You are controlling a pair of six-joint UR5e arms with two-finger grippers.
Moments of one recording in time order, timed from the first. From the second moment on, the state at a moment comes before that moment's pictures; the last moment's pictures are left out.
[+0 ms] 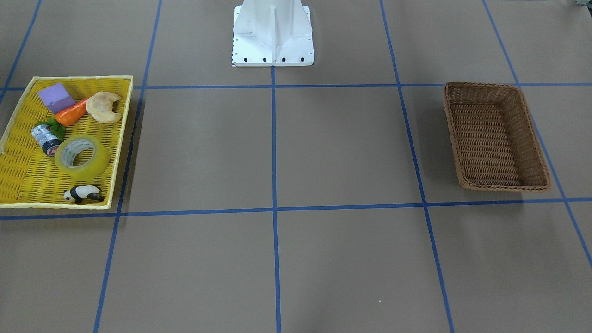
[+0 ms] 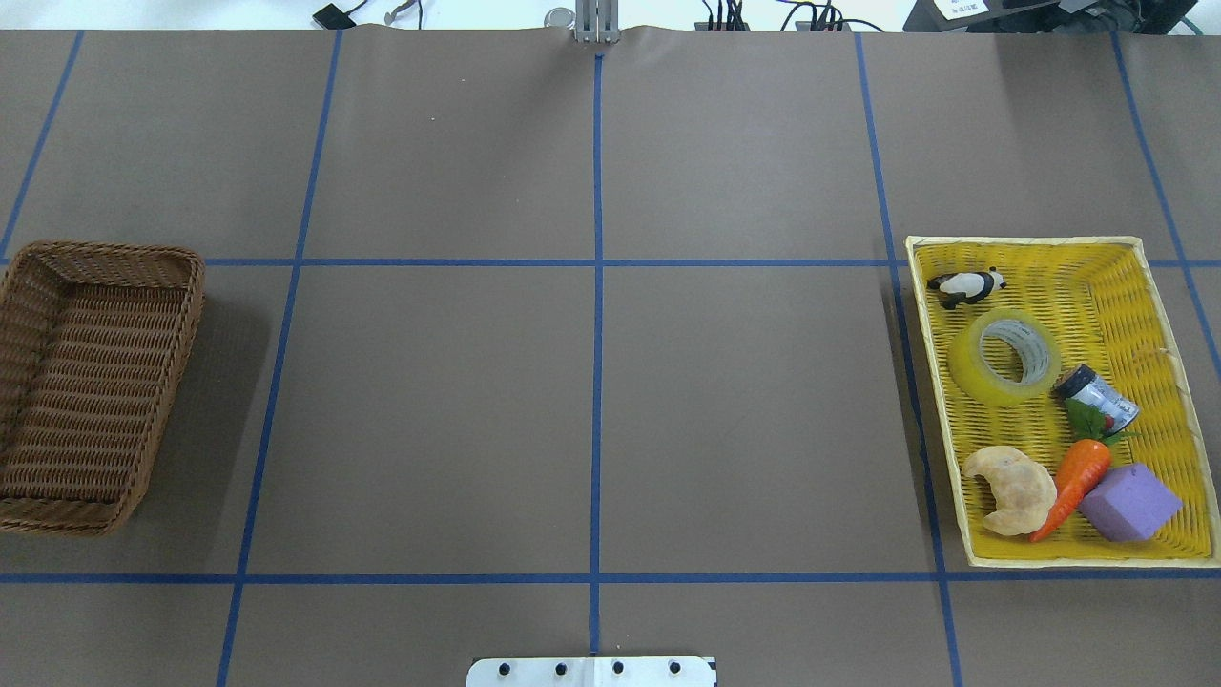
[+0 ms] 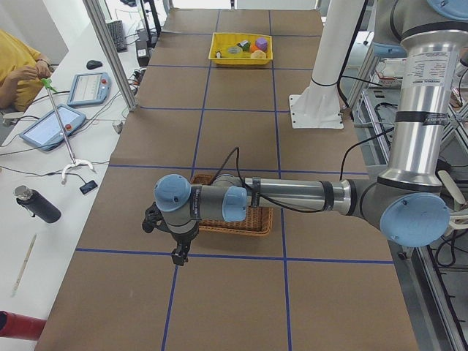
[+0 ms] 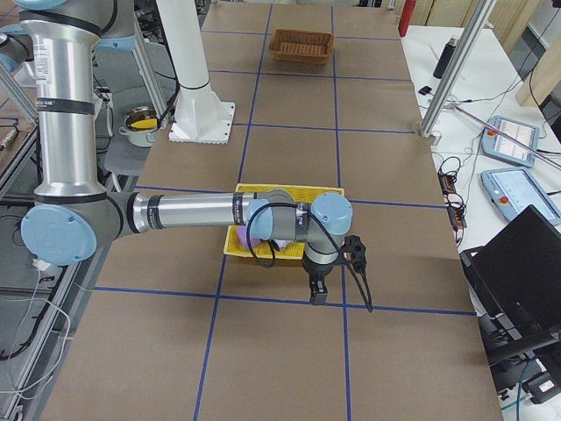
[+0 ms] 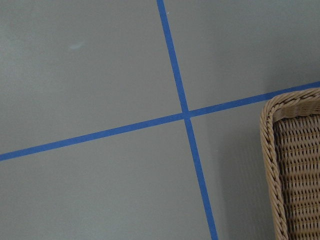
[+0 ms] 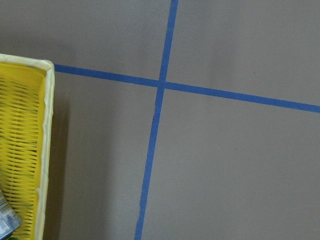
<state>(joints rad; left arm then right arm) -1.59 -1.64 -1.53 -1.57 -2.35 0.22 1.55 -1.59 1.67 -1.68 2.27 -0.15</state>
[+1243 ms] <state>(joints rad) -1.59 -1.61 -1.59 -1.57 -2.35 0.21 1.54 -1.53 1.68 -1.58 2.27 -0.15</state>
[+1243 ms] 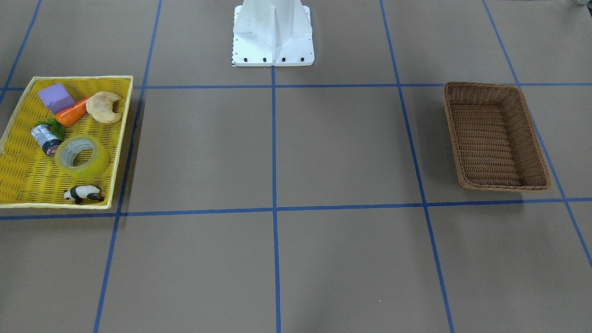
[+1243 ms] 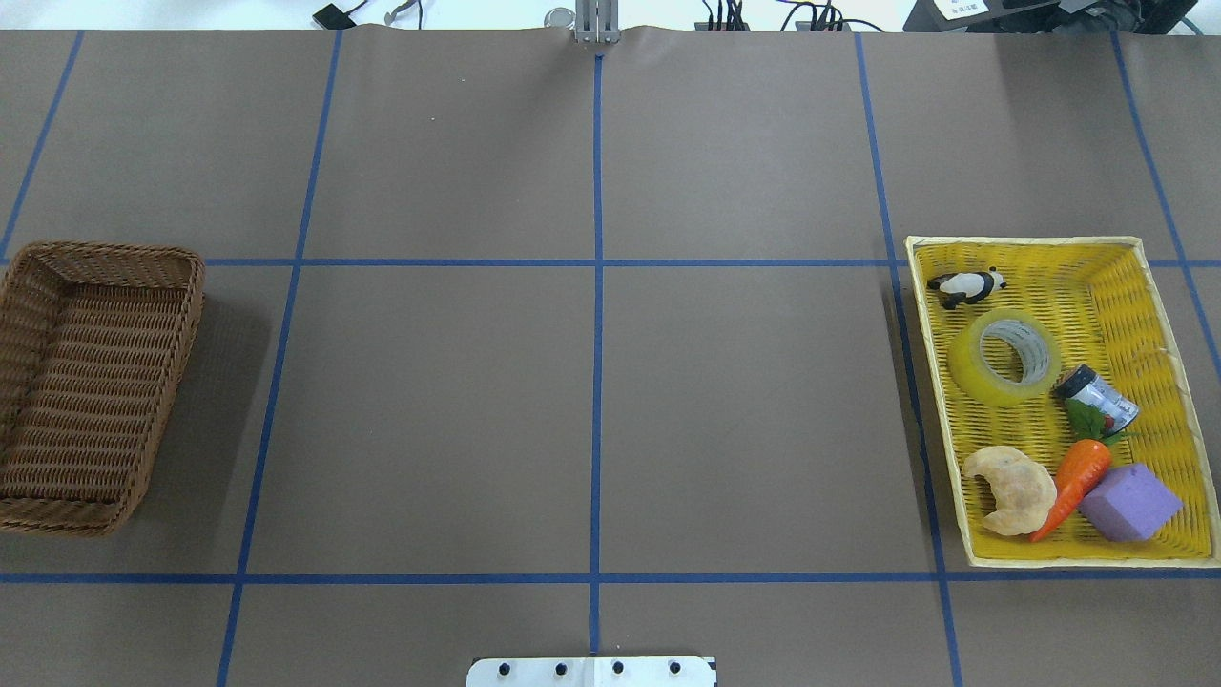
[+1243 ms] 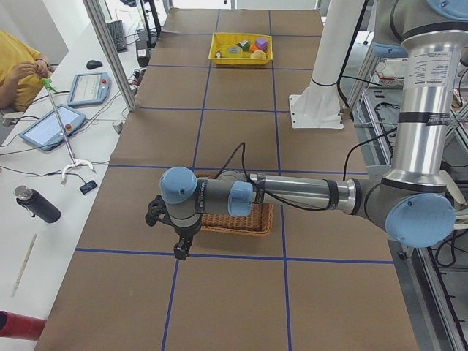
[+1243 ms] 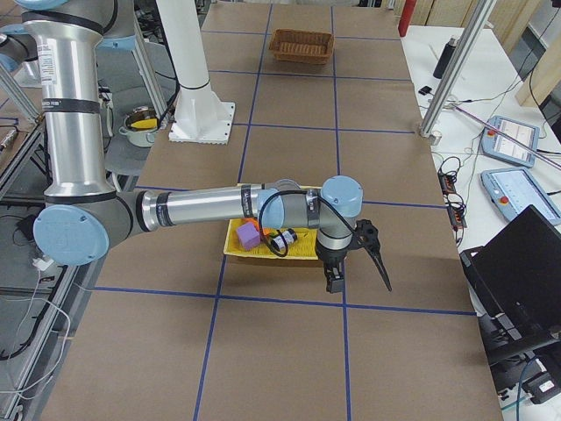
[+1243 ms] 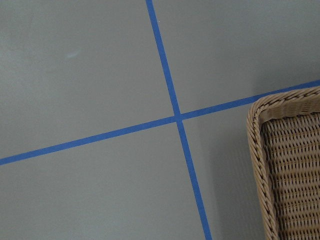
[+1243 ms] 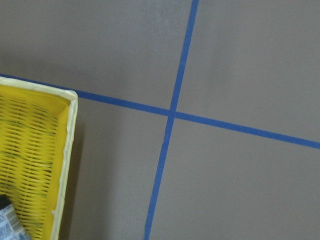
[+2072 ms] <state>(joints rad) -1.59 -1.61 -1.60 -1.74 -2.35 0.21 1.48 -1.54 1.67 -1.30 2.39 -0.14</state>
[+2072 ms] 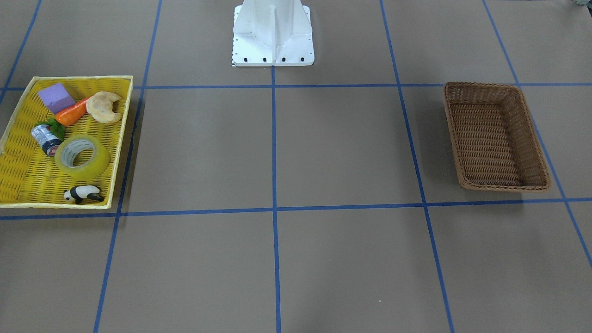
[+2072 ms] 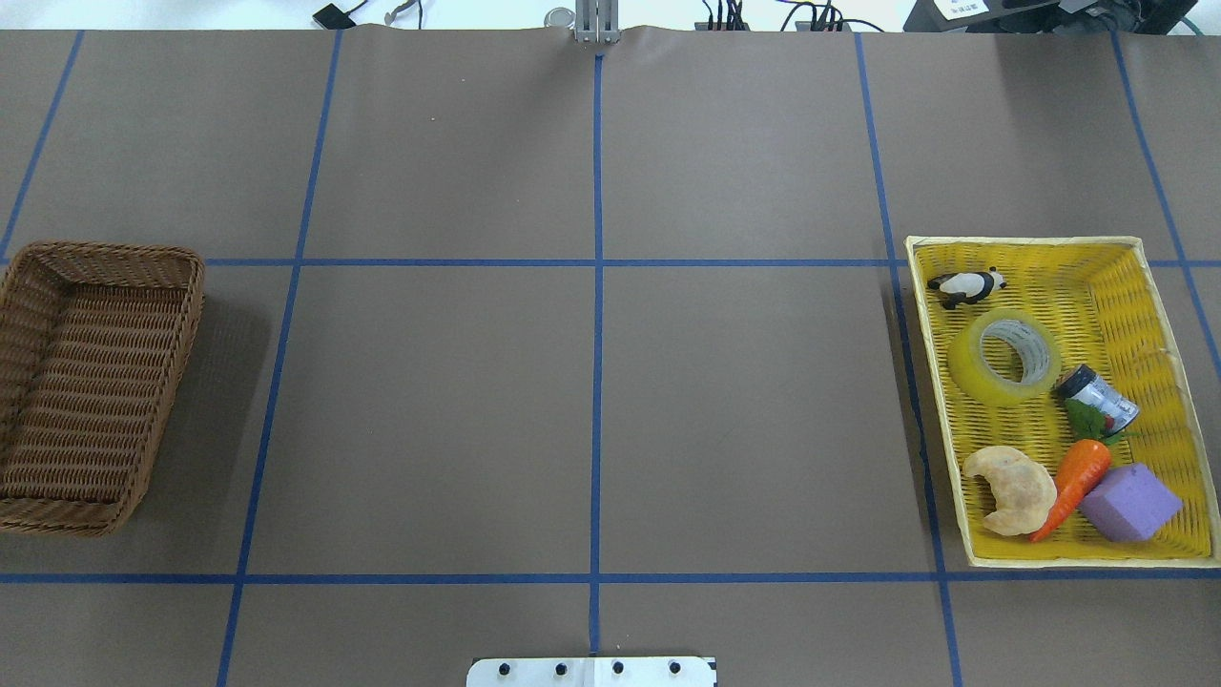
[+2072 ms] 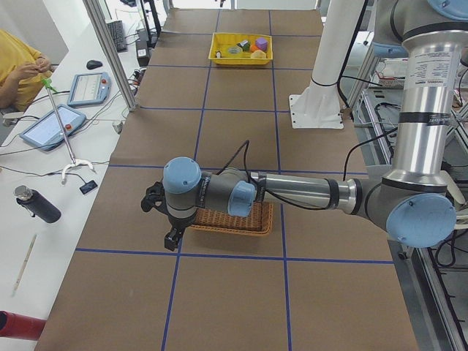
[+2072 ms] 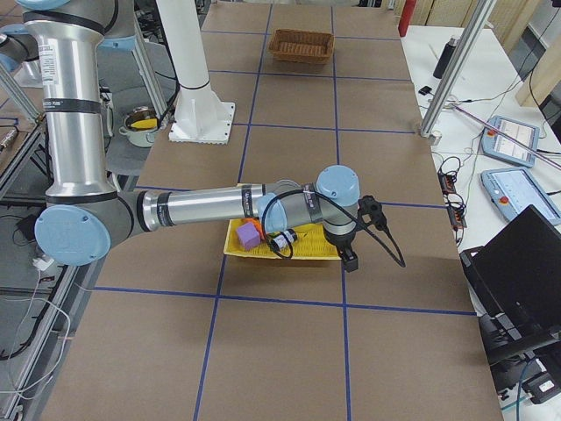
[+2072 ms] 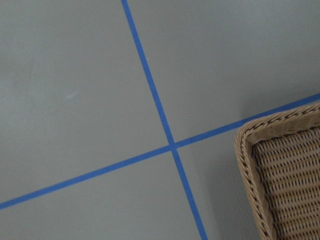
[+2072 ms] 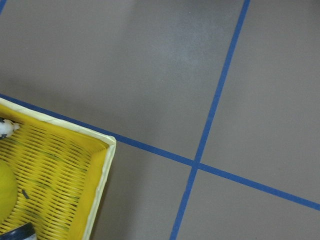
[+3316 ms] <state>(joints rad) -1.59 -1.61 -1.58 -1.79 -2.35 0.21 1.10 -1.57 1.69 -1.17 2.34 0.15</state>
